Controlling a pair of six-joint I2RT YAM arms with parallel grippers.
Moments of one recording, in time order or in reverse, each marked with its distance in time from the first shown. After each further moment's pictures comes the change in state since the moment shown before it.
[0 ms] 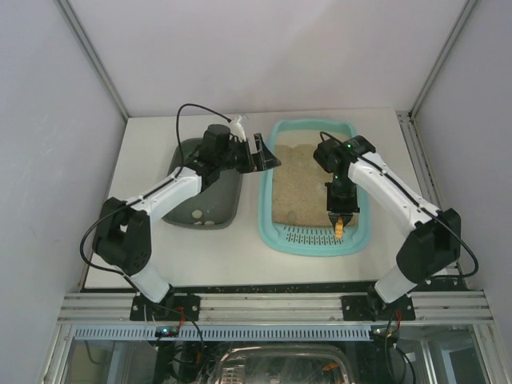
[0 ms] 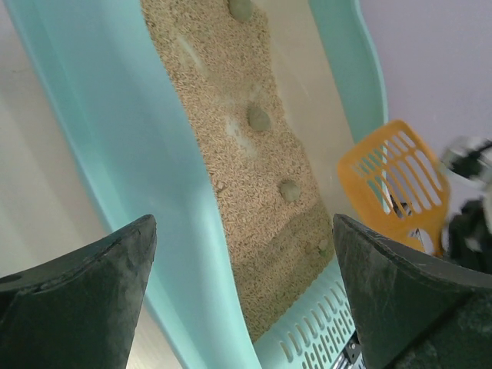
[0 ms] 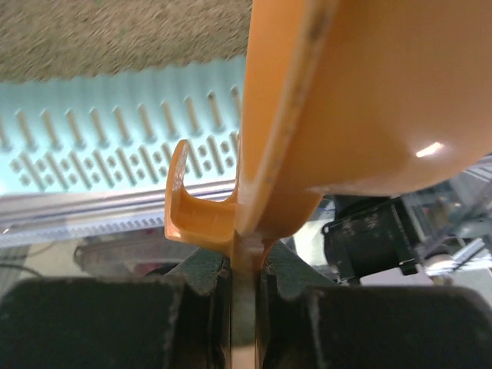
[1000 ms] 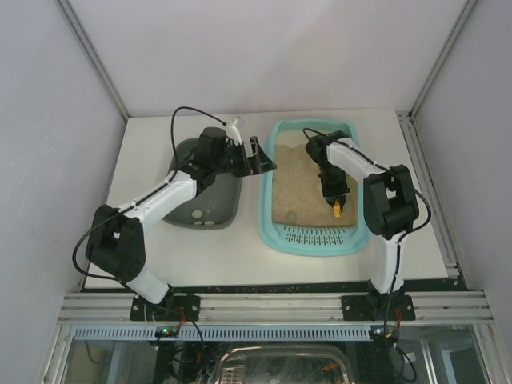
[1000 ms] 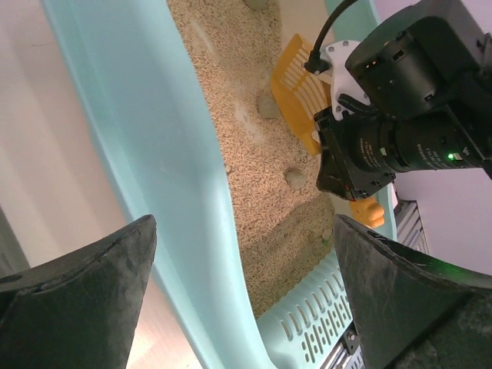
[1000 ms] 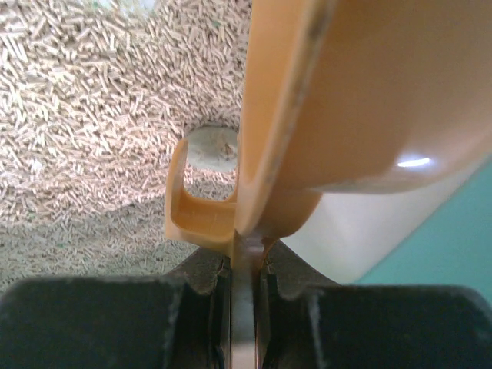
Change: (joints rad) left arm -0.004 -0.076 -0.050 -0.056 -0.026 0.000; right arm -0.104 0.450 0.111 0.225 0.260 -0.224
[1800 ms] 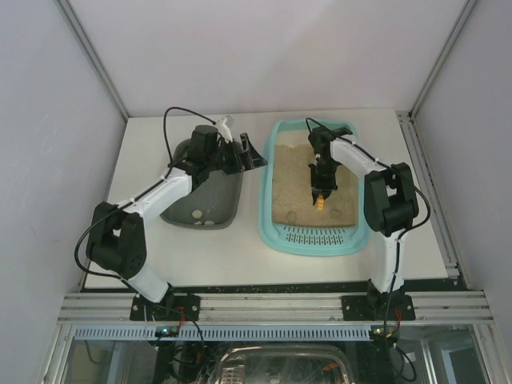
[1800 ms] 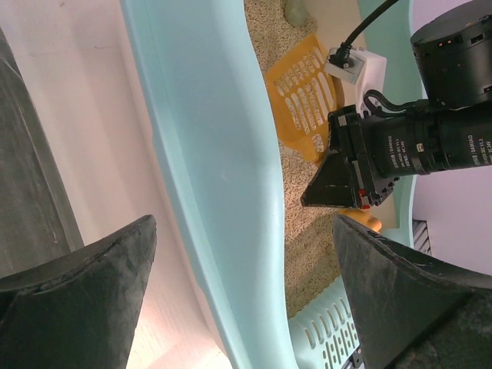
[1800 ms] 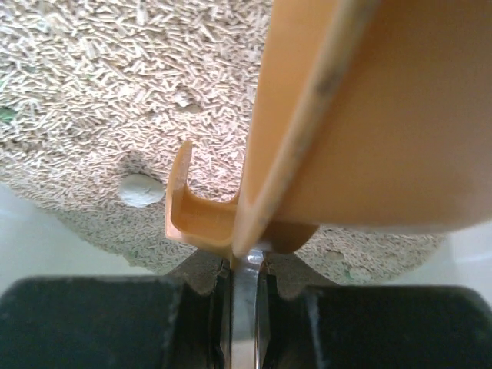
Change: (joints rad) left arm 0.077 0.022 0.001 -0.020 0.003 0.001; right arm -0.035 0.048 0.056 0.167 -0.360 0.000
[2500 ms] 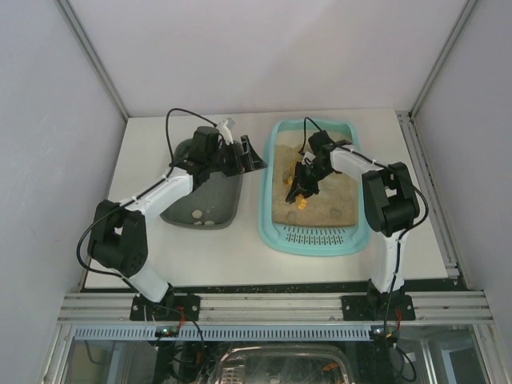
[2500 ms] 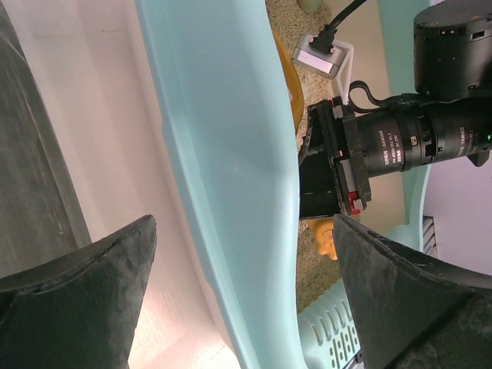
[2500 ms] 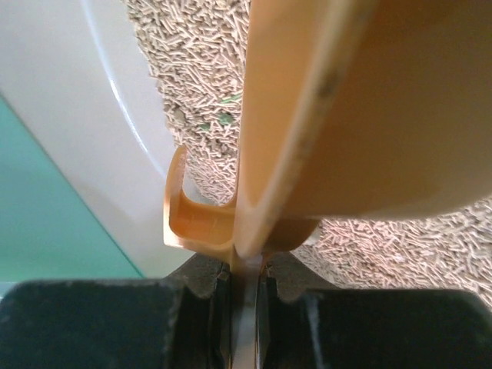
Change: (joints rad) left arm 0.004 0.014 0.002 -0.024 0.000 0.008; right arm -0.009 -0.012 -0.171 0.407 -0.512 0.044
